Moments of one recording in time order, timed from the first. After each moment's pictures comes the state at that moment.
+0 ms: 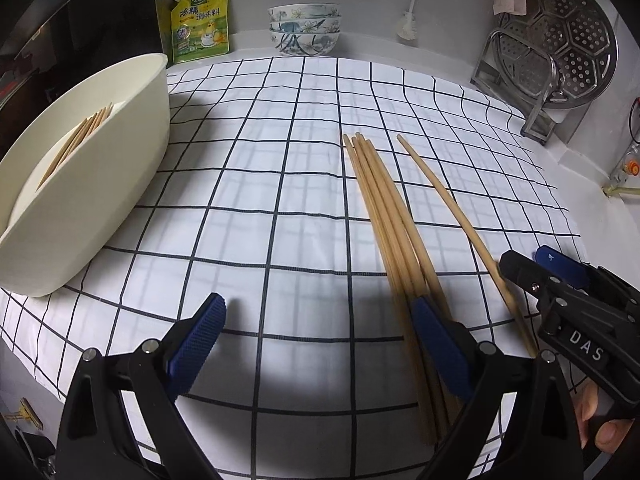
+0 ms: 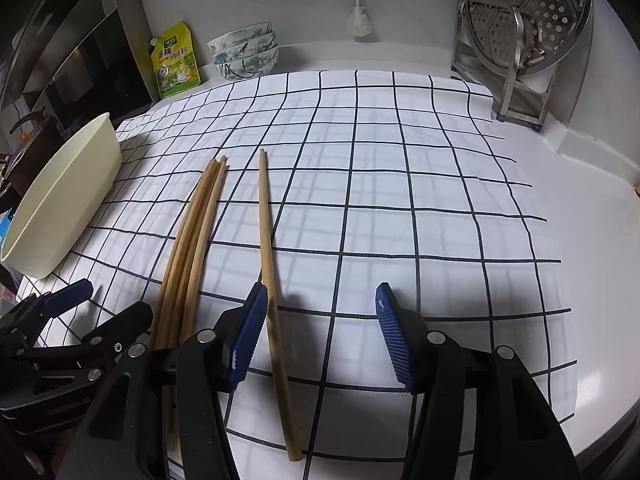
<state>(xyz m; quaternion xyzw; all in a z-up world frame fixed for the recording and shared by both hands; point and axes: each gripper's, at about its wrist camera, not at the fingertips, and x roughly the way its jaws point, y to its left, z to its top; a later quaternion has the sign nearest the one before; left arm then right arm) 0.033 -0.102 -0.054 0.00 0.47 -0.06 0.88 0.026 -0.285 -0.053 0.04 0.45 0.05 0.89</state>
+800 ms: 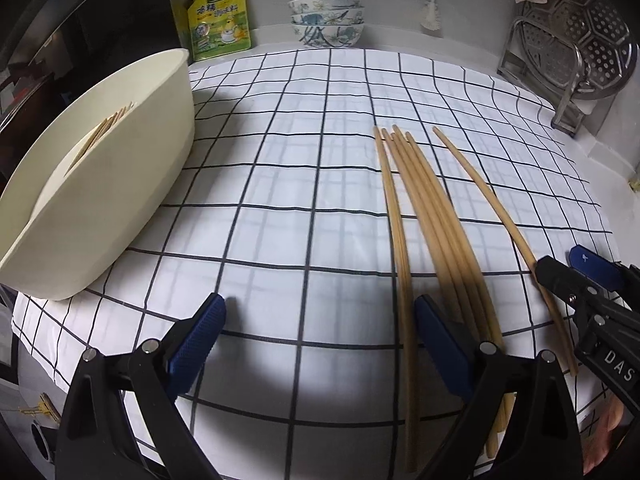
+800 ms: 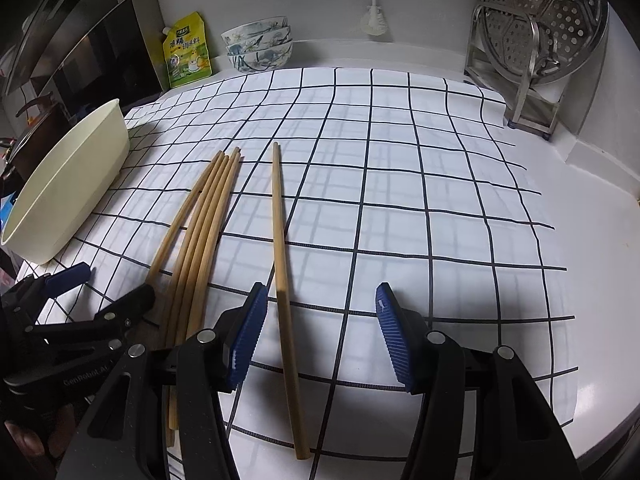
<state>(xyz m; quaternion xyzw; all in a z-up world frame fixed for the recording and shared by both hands) 0.040 -0.093 -0.061 0.02 0.47 -0.01 0.88 0.027 -0.275 -0.056 0.02 0.45 0.06 0.89</state>
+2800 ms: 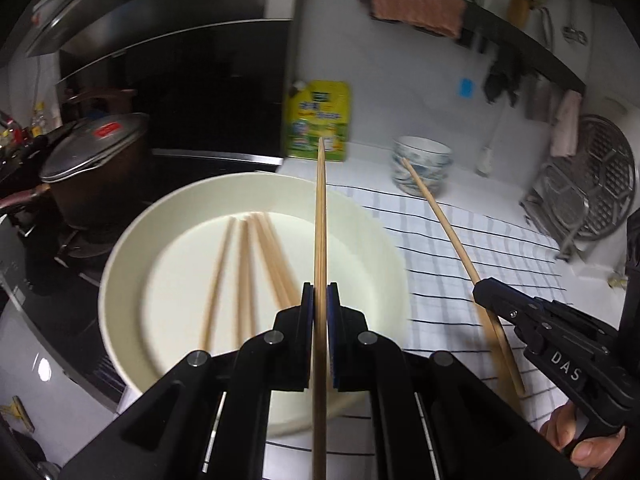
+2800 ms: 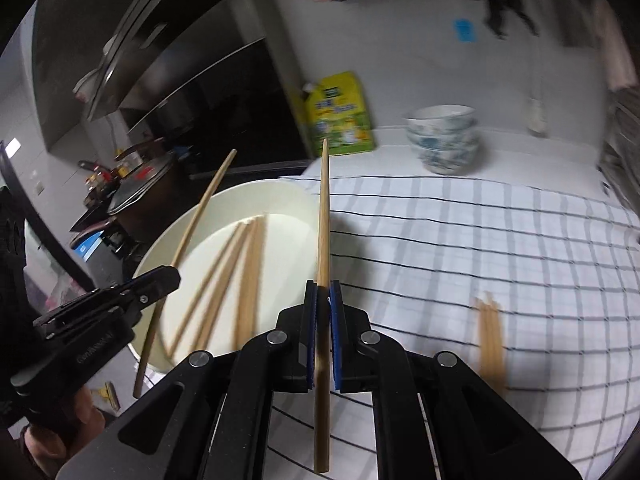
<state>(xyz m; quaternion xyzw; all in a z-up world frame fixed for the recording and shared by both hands) 0.050 0.093 0.064 -0.06 0.36 0.01 0.93 0.077 -0.091 0.049 0.07 0.37 0.23 0.90</state>
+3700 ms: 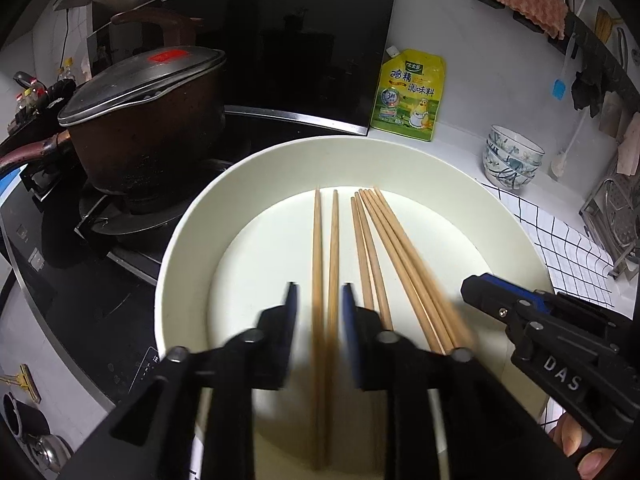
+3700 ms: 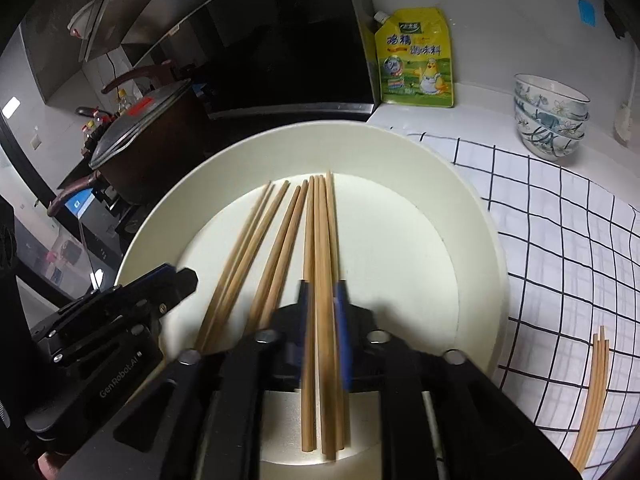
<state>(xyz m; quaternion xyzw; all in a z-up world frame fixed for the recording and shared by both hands) 0.089 0.187 0.014 -0.08 0.40 0.06 0.91 0.134 0.034 0.009 0.02 0.44 0.24 0.86</state>
